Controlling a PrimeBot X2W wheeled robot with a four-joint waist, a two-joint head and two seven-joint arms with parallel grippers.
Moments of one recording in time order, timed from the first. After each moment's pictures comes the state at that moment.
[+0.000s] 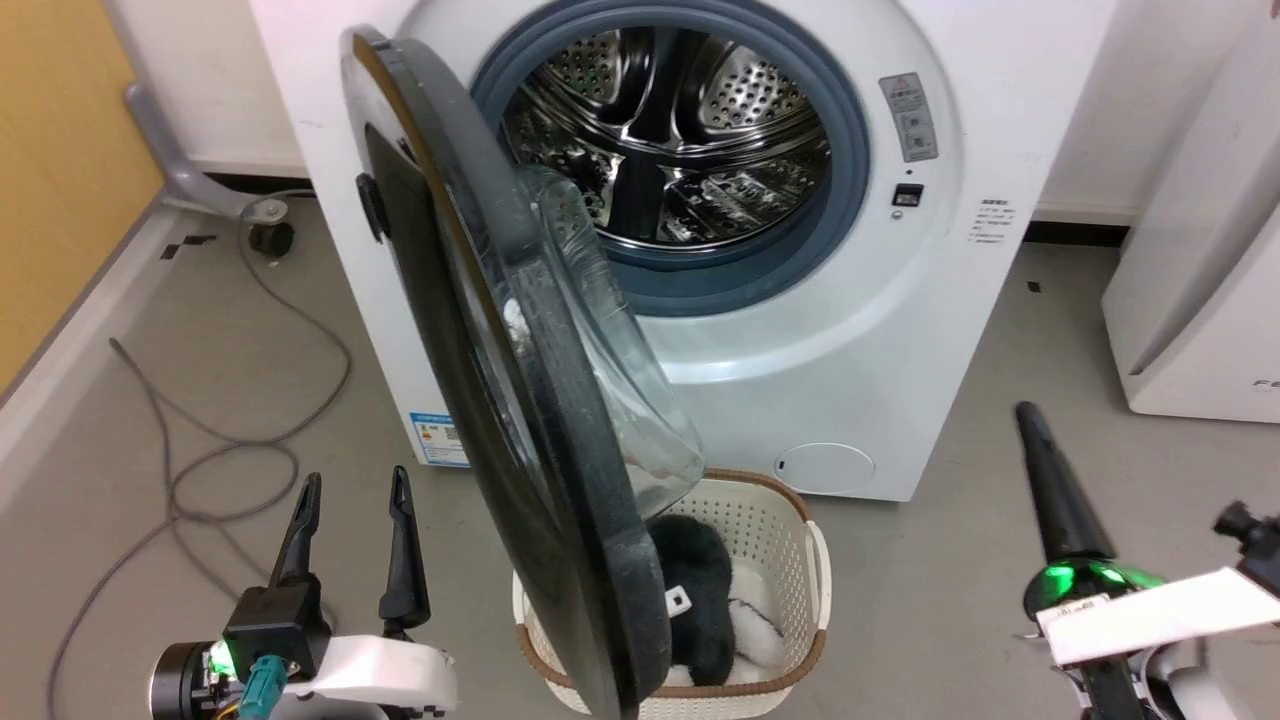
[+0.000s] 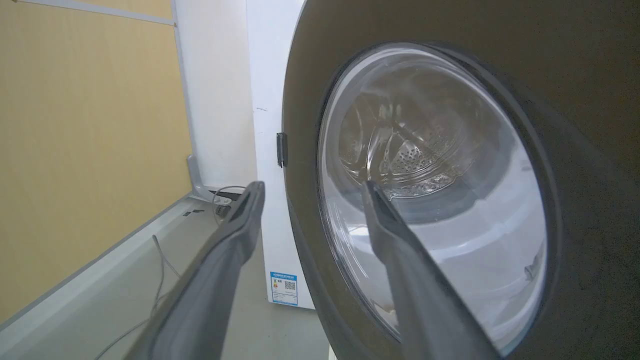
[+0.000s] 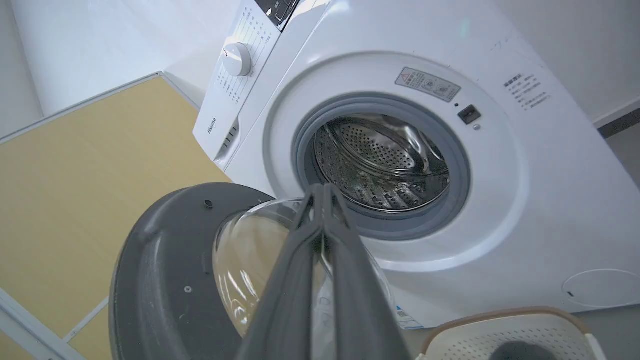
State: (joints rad) left arm -0.02 0.05 -0.02 0.07 -0.09 0.09 -0.26; right arm -0.11 -0.26 0.25 0.01 1.15 0.13 -0.22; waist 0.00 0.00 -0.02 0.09
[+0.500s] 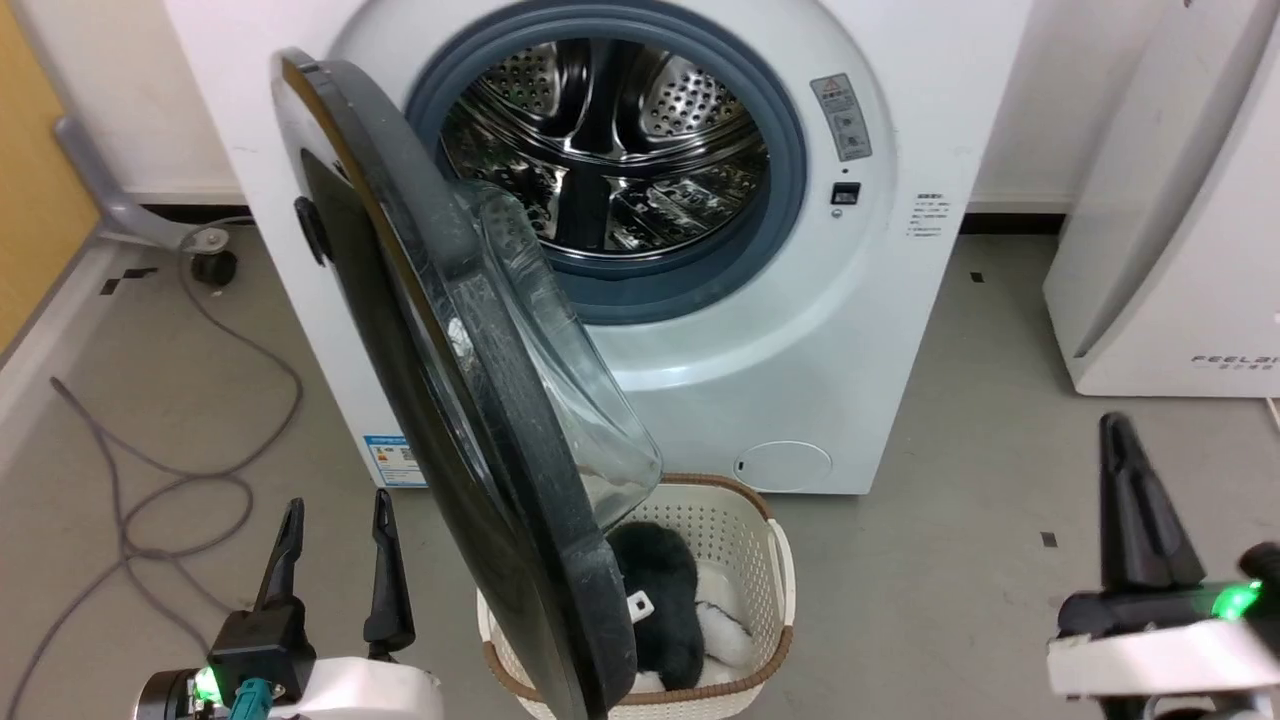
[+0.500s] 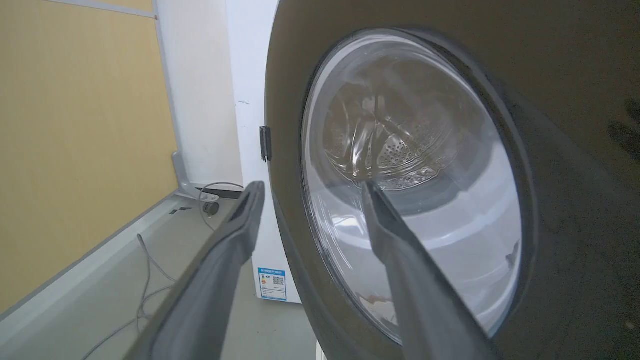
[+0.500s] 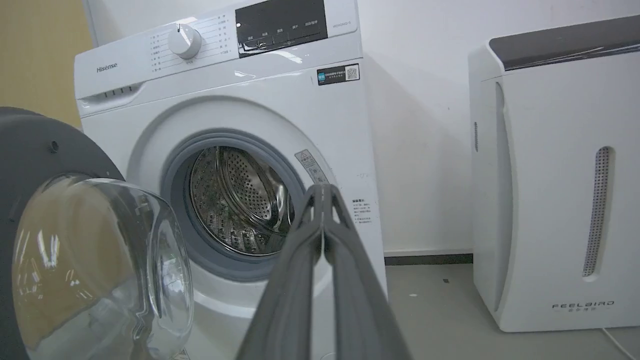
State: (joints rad) left arm 0.02 0.05 0.00 0.06 -0.09 0.09 -0.26; right arm -0.02 -0.09 -0.05 -0.06 0.27 0.13 -0.26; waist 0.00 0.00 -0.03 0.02
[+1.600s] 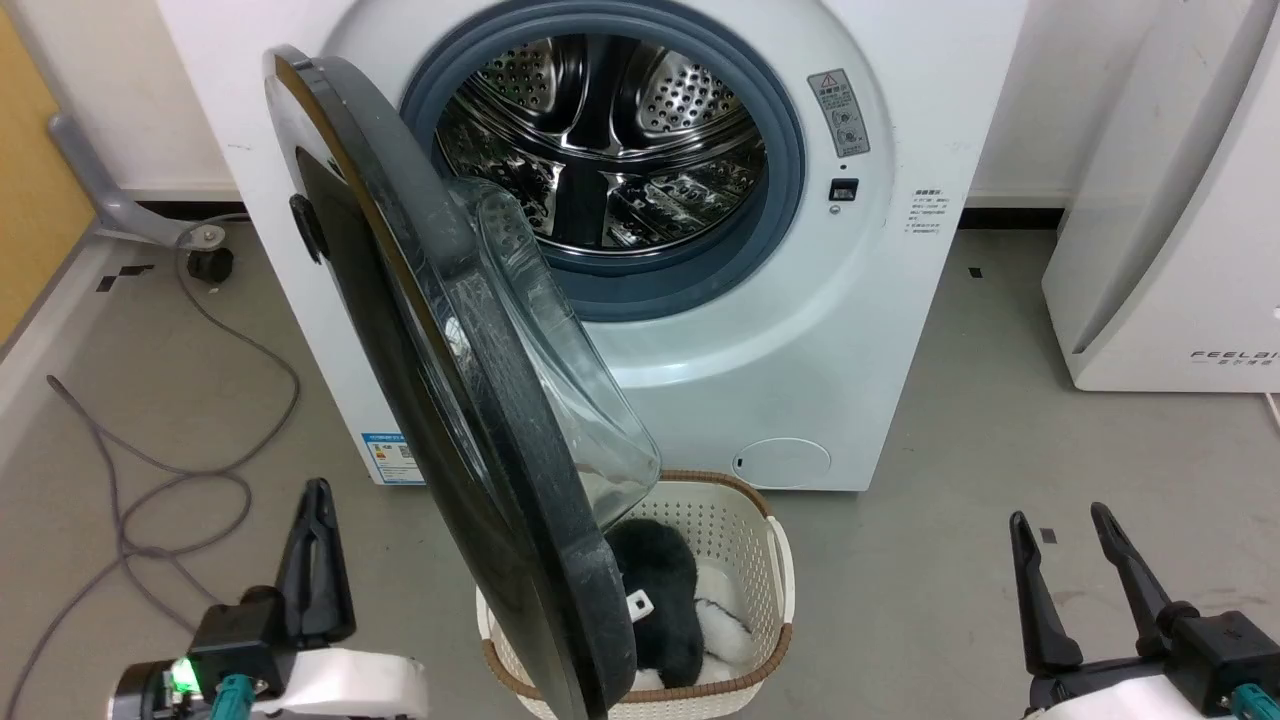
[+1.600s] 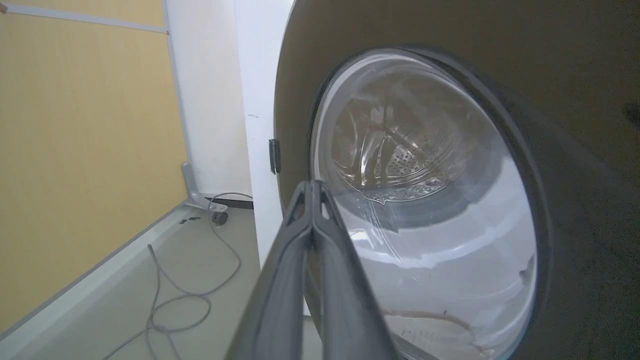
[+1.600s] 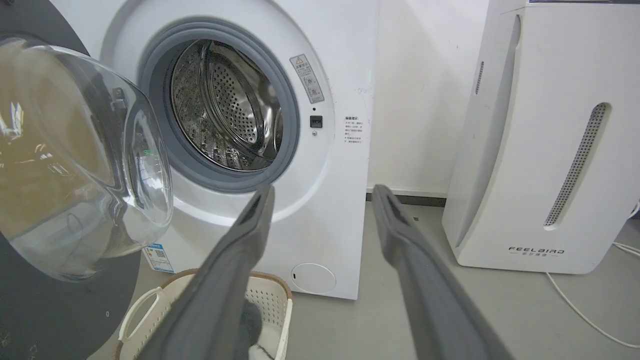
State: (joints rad) left arm 0.02 0.05 0.02 0.03 -0.07 0.11 -0.26; right arm 0.05 -0.06 -0.07 0.07 0.06 0.13 -0.26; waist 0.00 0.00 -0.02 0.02
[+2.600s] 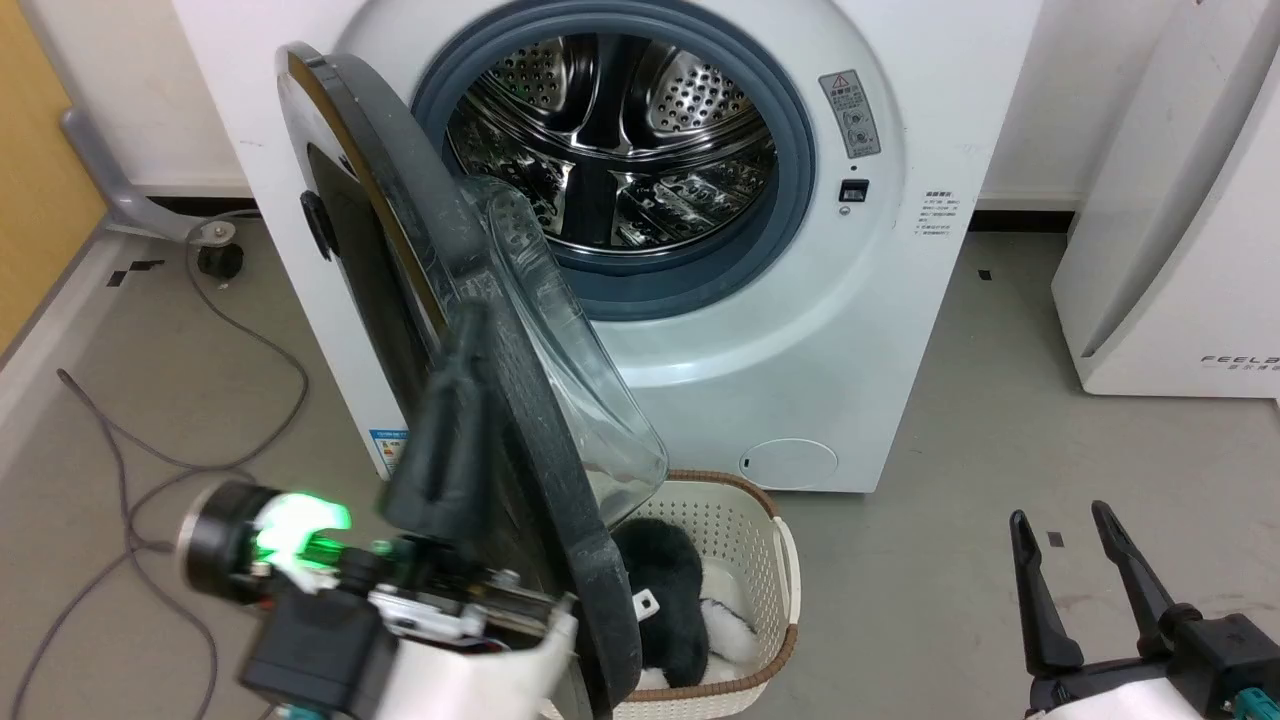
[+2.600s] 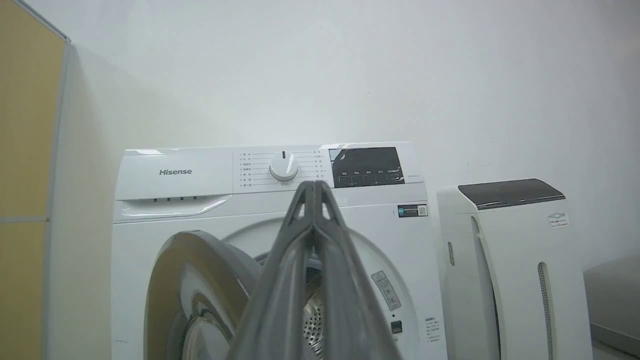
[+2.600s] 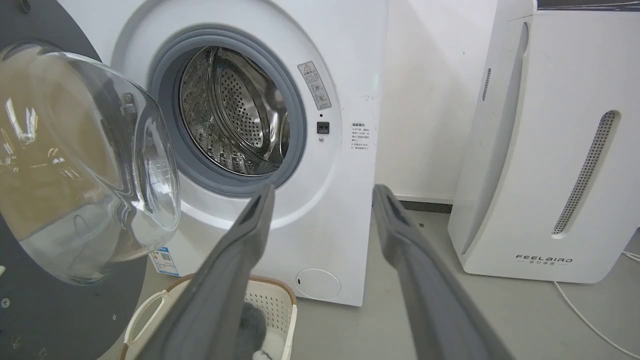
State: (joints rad) left arm -0.10 0.05 -0.23 -0.40 -0.02 0.02 -0.26; right arm 0.06 -0.05 -0.07 0.05 0.06 0.13 -0.26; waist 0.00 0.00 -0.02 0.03
